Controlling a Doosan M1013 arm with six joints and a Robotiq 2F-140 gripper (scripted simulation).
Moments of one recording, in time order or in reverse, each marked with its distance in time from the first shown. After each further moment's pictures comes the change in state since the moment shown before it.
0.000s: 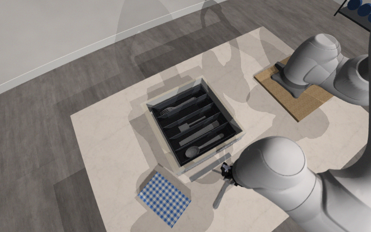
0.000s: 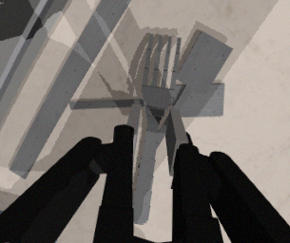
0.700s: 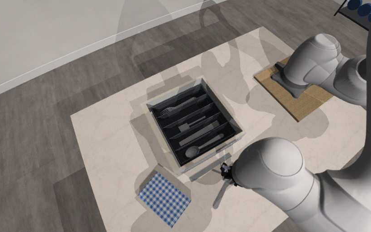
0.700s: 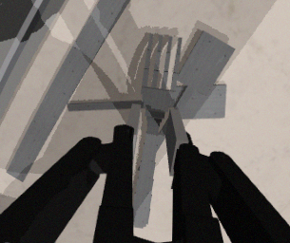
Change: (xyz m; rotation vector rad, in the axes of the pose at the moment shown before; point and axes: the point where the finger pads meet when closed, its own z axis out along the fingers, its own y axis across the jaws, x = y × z) arm 0.000 0.000 0.006 0.000 -0.001 0.000
